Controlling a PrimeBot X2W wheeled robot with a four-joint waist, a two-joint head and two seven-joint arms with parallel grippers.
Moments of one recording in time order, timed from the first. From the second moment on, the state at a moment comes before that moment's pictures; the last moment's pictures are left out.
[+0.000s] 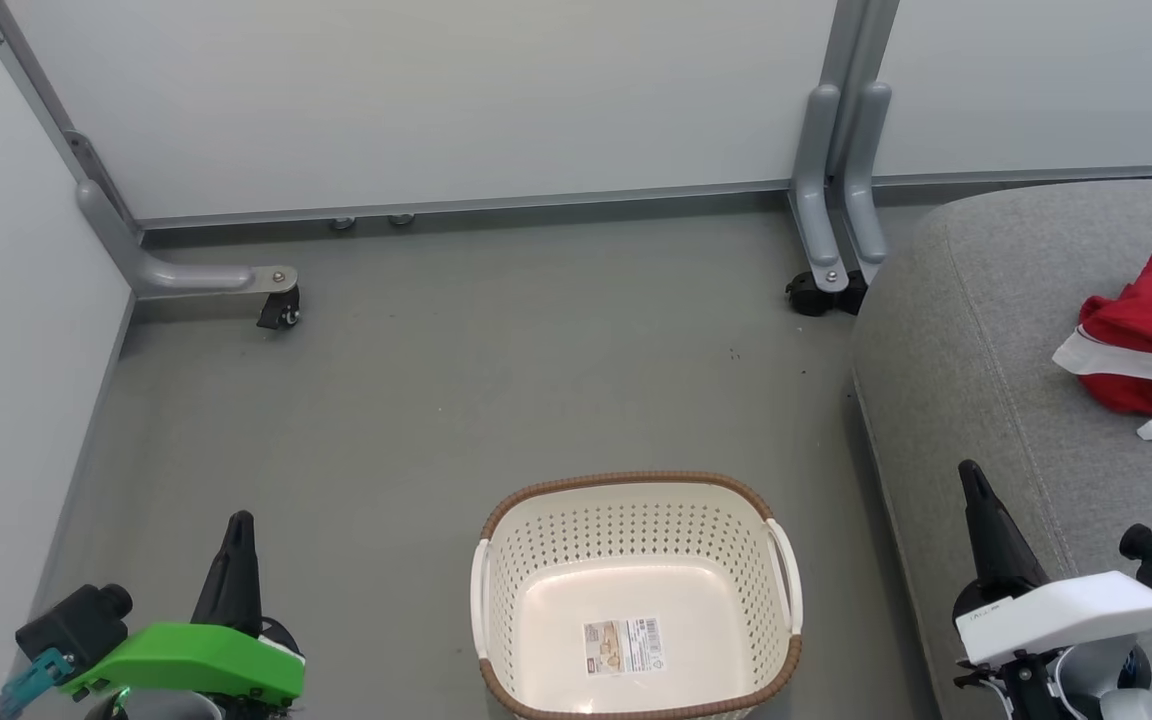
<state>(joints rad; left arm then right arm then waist) -0.03 0.14 -0.09 0.25 -0.82 -0.05 -0.10 0.05 -0.07 -0.02 0.06 0.79 0.13 -0.03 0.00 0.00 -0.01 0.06</state>
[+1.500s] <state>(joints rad) -0.07 0.09 0.03 0.25 -1.29 -0.09 0.03 -0.04 -0.08 -0.05 0.17 1.30 0.13 0.03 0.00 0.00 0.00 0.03</state>
